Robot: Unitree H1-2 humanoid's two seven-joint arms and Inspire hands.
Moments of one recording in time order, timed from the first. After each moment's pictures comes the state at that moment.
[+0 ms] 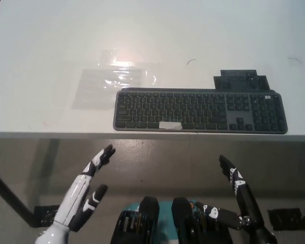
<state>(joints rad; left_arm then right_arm) 0.01 0.20 -0.14 -0.25 0.24 -0.30 -0.09 -0.06 -0.05 0.13 0.30 -0.14 -0.39 -0.02</state>
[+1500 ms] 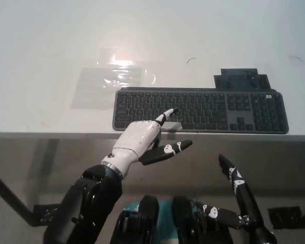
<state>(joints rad) -0.48 0.13 -0.34 0.22 0.76 -0.07 -0.12 -0.08 -0.06 0.13 0.31 -0.14 -0.42 -0.02</state>
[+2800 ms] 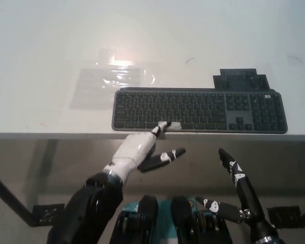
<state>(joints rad) -0.46 0.14 -0.38 0.37 0.72 -0.13 0.00 -0.10 -0.07 0.14 0.32 -0.15 -0.42 -0.02</state>
